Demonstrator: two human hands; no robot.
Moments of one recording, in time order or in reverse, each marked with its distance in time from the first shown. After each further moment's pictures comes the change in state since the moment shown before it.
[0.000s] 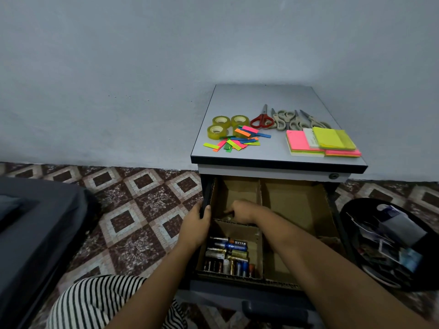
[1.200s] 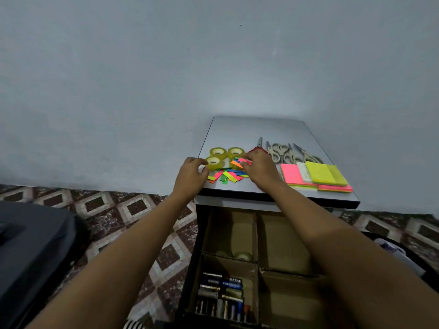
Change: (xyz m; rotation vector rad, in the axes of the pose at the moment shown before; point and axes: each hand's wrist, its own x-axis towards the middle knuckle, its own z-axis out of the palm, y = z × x) left_hand 0.104 0.124 -0.067 0.174 0.224 0.393; right_hand -0.006 0.013 -0.151 0.162 0.920 -0.062
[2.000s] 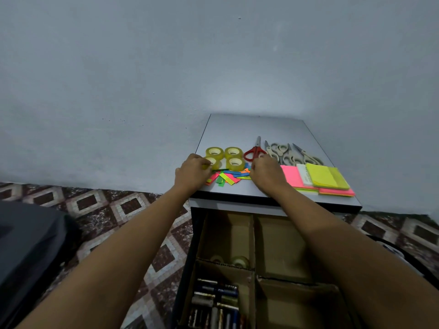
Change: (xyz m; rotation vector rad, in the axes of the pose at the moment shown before) left_hand 0.029 0.004 0.014 0.187 -0.152 -0.049; right_hand 0.007 0.025 0.005 -0.311 -0.031 0.041
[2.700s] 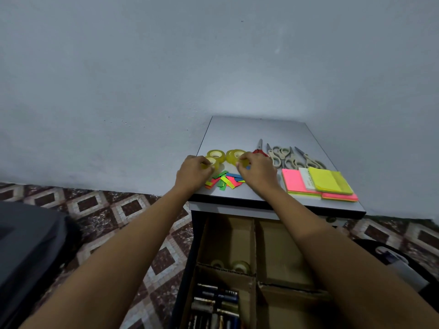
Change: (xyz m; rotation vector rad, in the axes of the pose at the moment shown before) left_hand 0.006 0.001 -0.003 -0.130 0.059 -0.033; right_hand 0.001 -0.025 -0.004 0.301 0.077 0.051
